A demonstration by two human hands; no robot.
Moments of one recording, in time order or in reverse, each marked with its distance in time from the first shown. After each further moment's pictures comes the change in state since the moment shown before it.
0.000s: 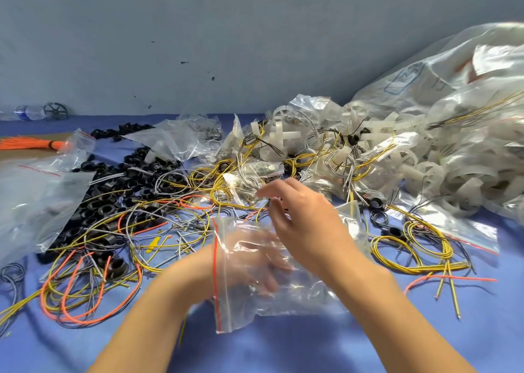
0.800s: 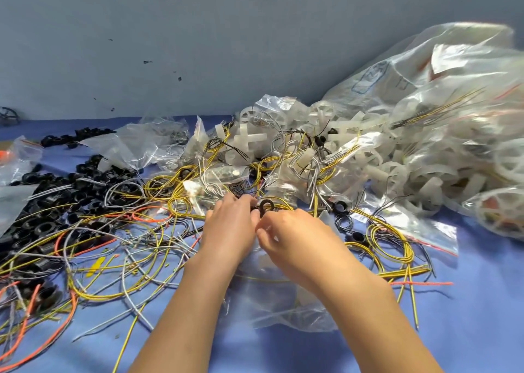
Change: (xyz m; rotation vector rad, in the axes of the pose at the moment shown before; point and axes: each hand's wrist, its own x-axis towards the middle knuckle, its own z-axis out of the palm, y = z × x) left_hand 0.135 -0.006 0.014 1.057 0.713 0.134; right_hand -0.008 0.050 -0.023 -0.298 -0.249 0.098
